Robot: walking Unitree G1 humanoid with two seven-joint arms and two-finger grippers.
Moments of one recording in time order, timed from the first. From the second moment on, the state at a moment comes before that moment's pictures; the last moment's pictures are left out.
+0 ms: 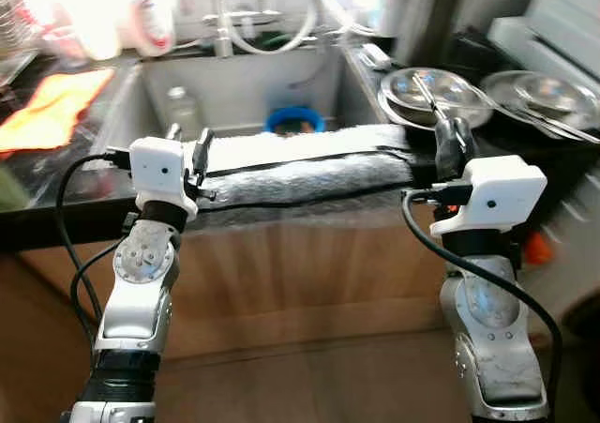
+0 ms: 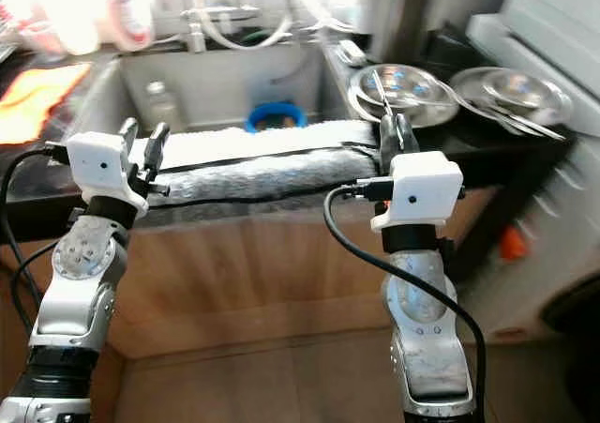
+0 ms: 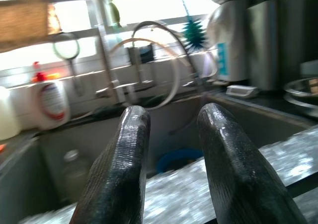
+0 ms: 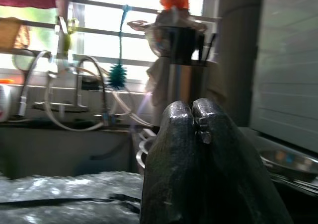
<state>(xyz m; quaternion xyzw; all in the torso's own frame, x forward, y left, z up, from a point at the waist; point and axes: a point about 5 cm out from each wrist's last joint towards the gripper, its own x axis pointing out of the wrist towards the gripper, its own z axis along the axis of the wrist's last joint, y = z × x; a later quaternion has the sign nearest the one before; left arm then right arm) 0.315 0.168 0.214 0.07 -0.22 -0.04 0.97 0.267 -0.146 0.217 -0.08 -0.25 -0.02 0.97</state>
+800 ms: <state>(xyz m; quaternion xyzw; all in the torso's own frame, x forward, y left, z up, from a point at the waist) 0.319 0.162 0.220 0.06 -0.23 -0.04 0.97 0.271 -0.139 0.222 -0.07 -0.26 0.00 0.96</state>
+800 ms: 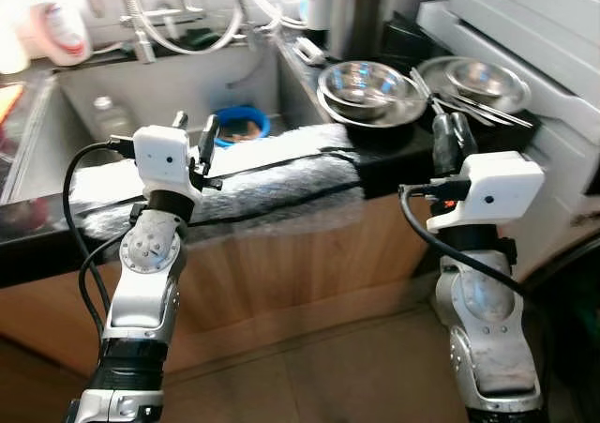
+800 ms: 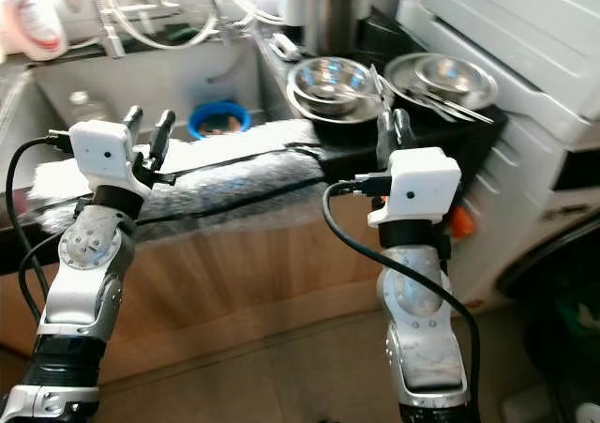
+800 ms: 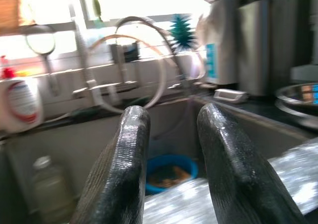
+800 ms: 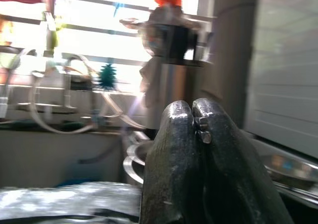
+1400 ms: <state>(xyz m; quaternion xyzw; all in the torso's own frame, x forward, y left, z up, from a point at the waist) 0.319 0.163 0.224 0.06 -0.24 -0.04 0.97 0.272 -0.128 0.219 -0.05 -0.26 0.01 0.96</state>
